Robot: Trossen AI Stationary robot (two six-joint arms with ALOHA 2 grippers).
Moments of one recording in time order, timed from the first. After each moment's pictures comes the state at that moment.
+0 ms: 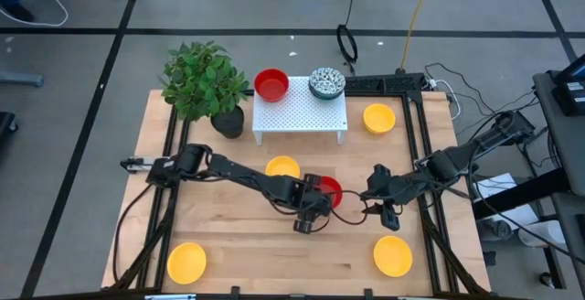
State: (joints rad) left arm -0.22 2.24 1.76 -0.62 -0.18 0.10; right arm 0.49 1.02 0.90 -0.68 0.11 0.63
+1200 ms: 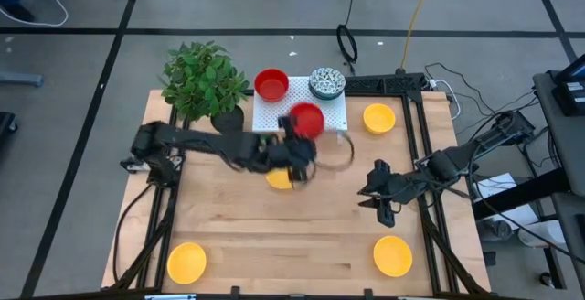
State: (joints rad) left arm -0.11 1.84 1.76 -0.72 -0.65 0.18; right arm 0.49 1.02 0.90 -0.67 0.22 0.61
